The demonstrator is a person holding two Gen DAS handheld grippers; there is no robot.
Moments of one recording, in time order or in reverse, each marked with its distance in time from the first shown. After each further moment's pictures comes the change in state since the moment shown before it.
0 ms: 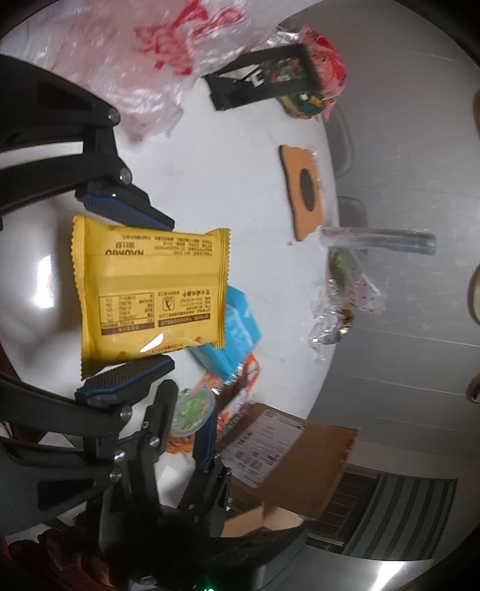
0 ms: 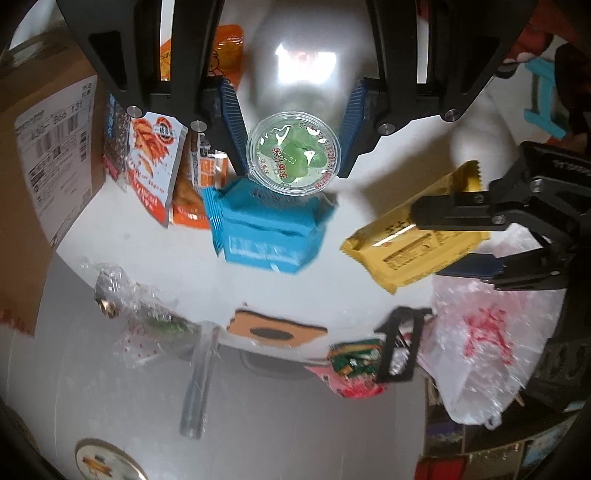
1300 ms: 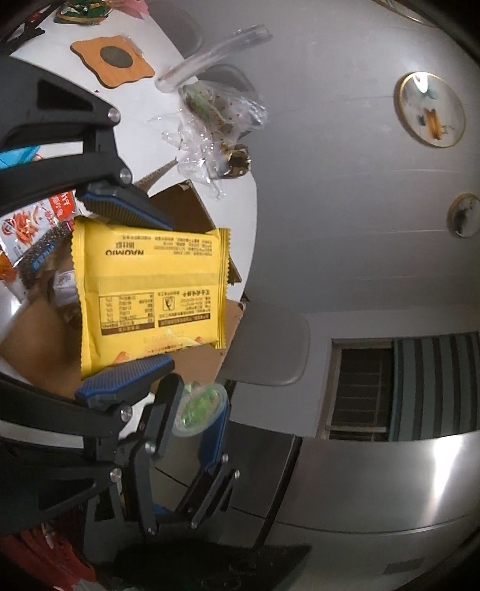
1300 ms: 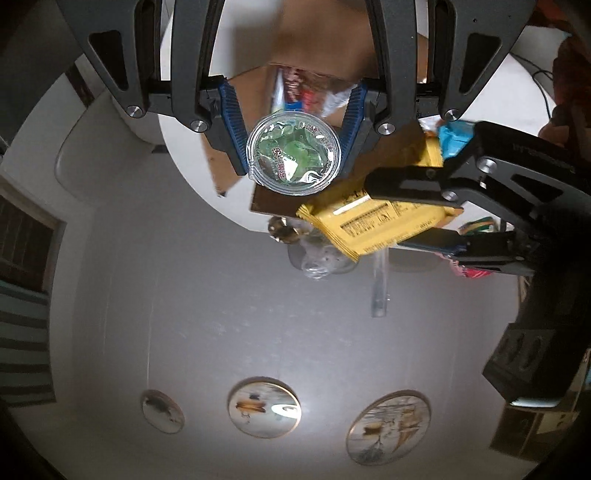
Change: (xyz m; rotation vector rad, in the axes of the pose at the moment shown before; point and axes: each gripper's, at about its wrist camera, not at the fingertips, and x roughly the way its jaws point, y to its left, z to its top) left arm 0.048 -0.268 0.180 0.398 -0.065 -0.290; right arm -0.222 -0.189 -0.033 0.211 -0.310 -0.375
